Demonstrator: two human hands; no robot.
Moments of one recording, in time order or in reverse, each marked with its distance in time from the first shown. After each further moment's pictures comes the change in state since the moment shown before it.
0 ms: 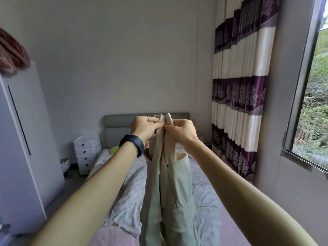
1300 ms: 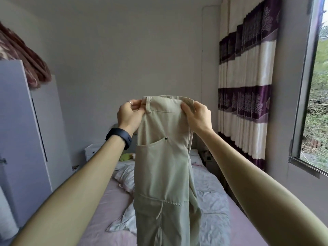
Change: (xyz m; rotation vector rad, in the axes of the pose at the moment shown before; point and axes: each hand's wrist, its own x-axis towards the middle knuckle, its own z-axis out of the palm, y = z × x) left_hand -0.042 0.069 -0.097 0.059 0.302 0.331; right_hand -0.012 -0.078 -0.025 -0.236 0.297 -0.267
